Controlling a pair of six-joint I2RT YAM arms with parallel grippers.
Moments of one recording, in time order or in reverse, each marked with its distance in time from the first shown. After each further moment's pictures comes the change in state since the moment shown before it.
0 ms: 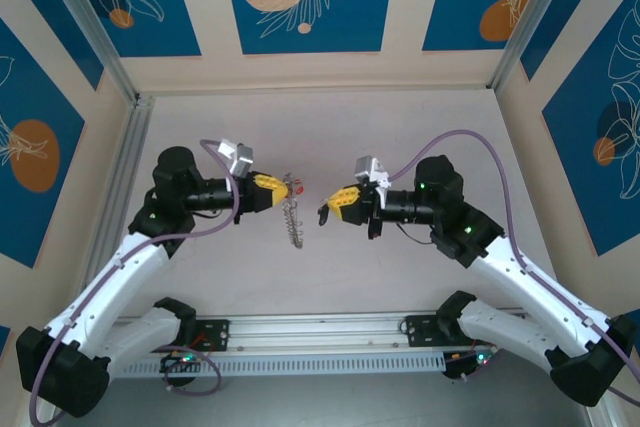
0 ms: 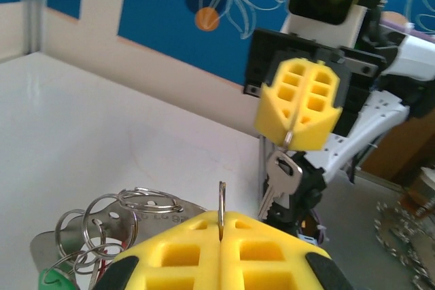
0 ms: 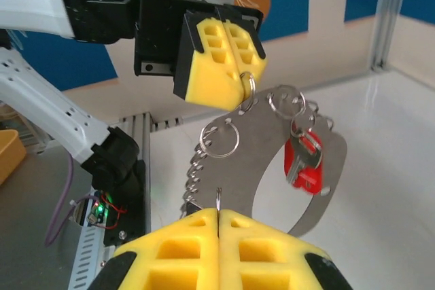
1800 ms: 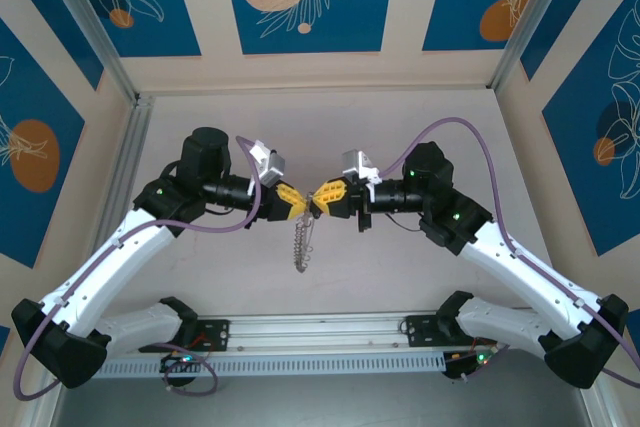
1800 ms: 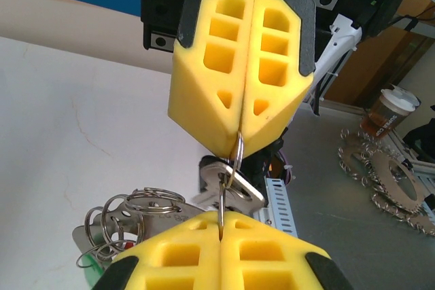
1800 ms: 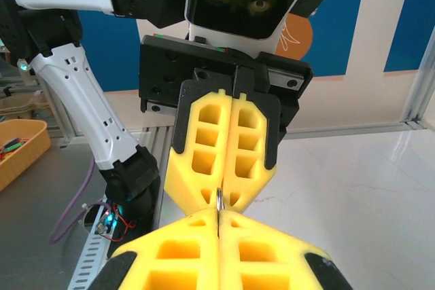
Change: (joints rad) left arm -0.181 0.144 0.299 -0.508 -0.041 0.361; right arm 0.054 0.106 0.091 0.071 -0.070 -0.076
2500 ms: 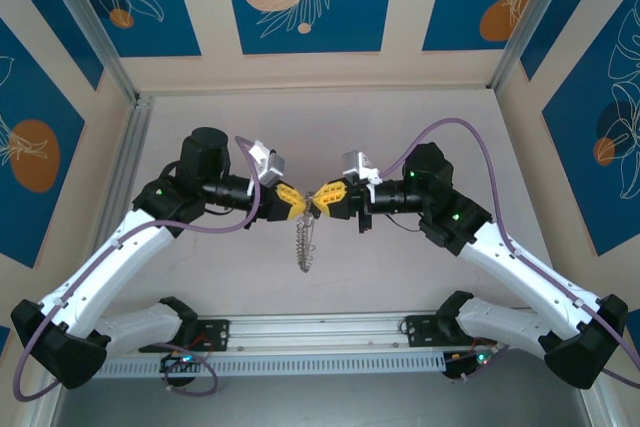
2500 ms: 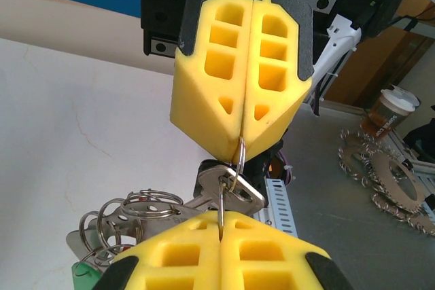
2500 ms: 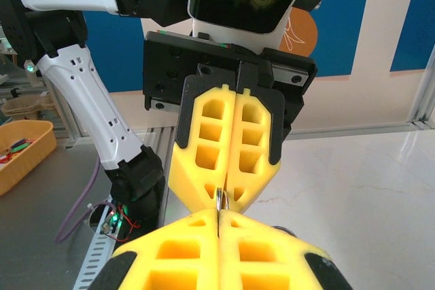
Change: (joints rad) left arm 0.000 -0.004 0.000 0.000 0.000 0.000; right arm -0.003 0.000 -0.009 0.006 -0.019 0.011
